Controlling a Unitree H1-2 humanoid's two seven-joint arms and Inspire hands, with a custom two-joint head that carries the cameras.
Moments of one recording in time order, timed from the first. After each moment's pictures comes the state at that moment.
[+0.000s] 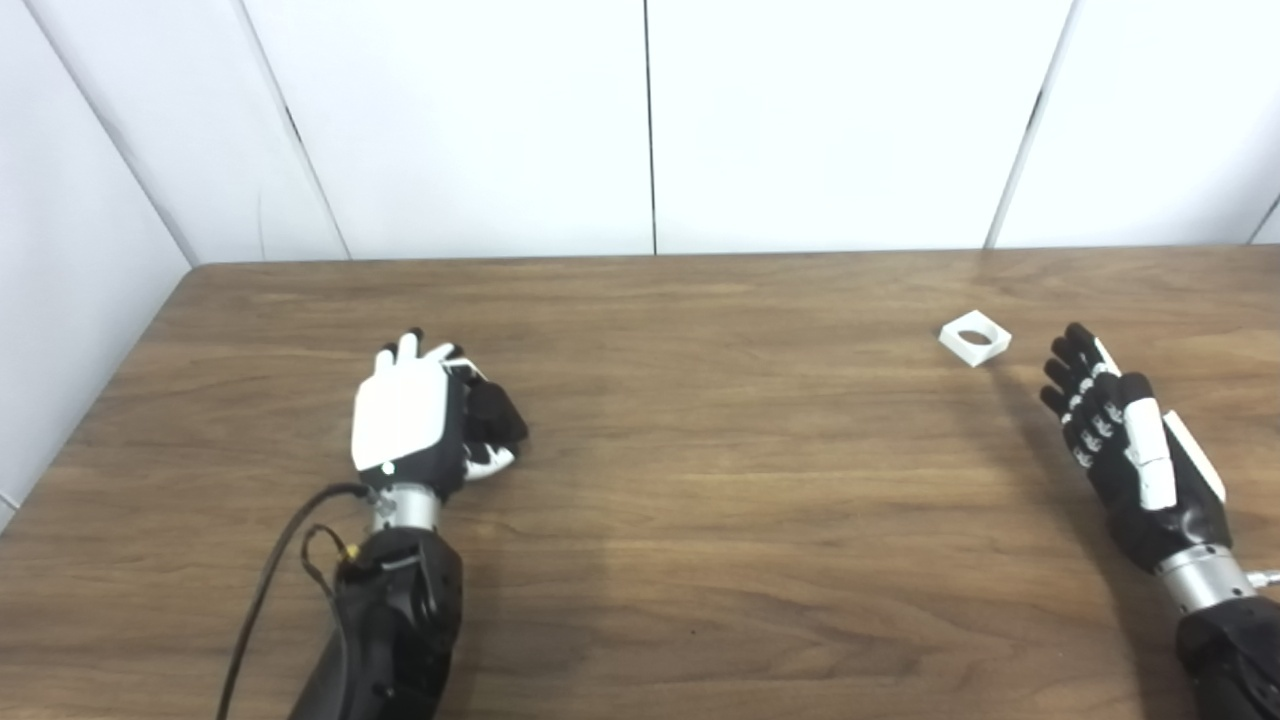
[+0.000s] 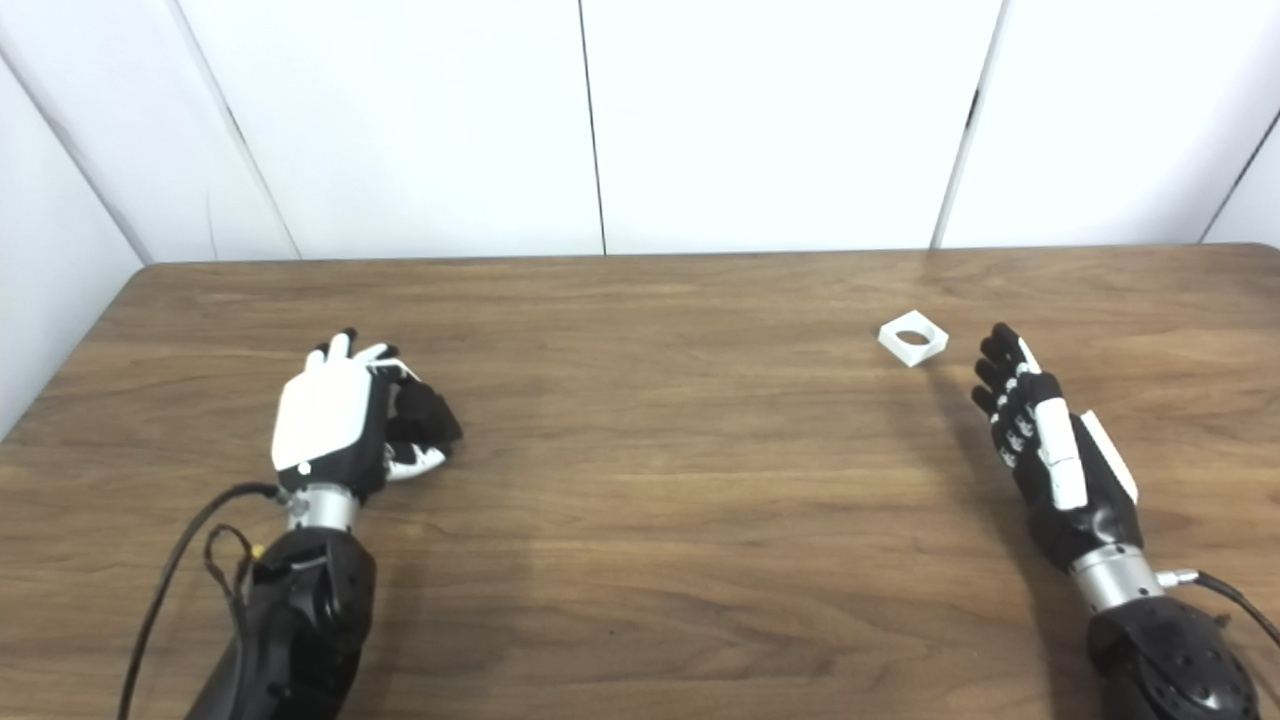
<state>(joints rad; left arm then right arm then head) -0.18 0.23 -0.27 -0.08 1.03 0.46 0.03 -0.08 -0.32 -0.19 0.13 0.28 -0.09 0.29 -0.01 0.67</state>
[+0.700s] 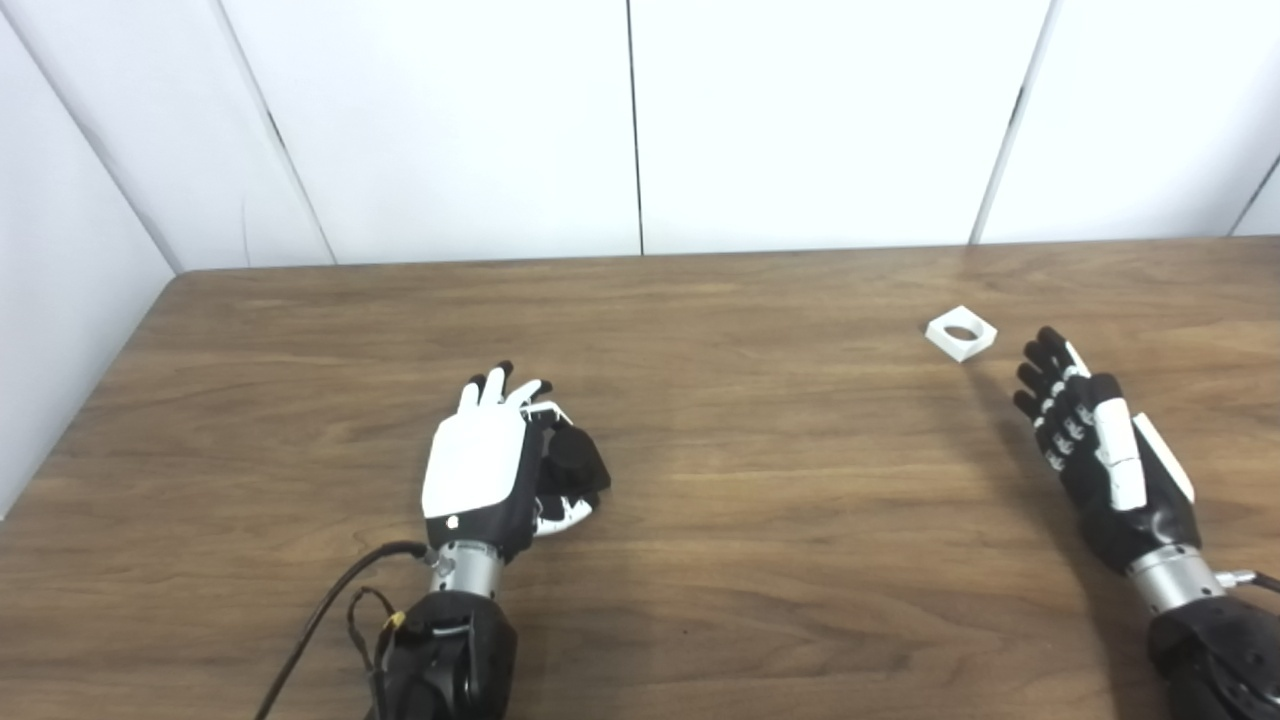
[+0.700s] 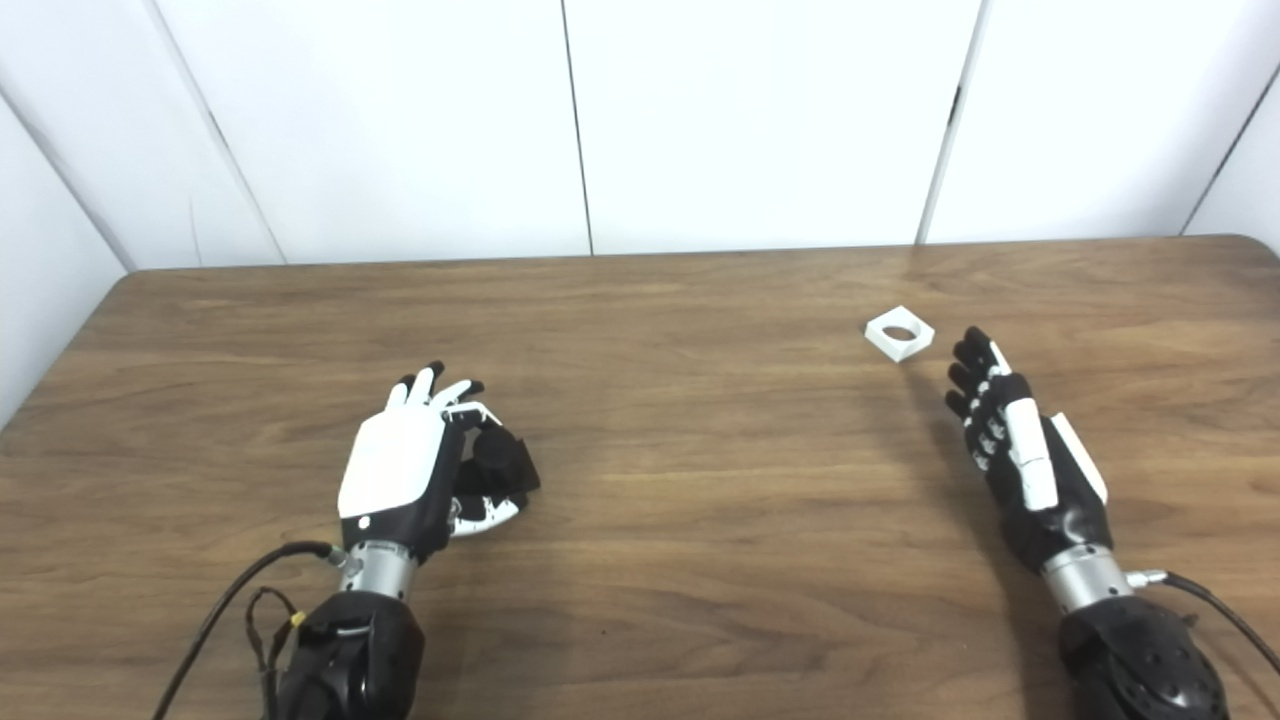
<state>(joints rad) -0.08 0.17 -0.41 -0.19 1.04 0.40 0.02 -0.06 -0.29 -0.18 0.08 0.27 -0.05 0.27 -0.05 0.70</state>
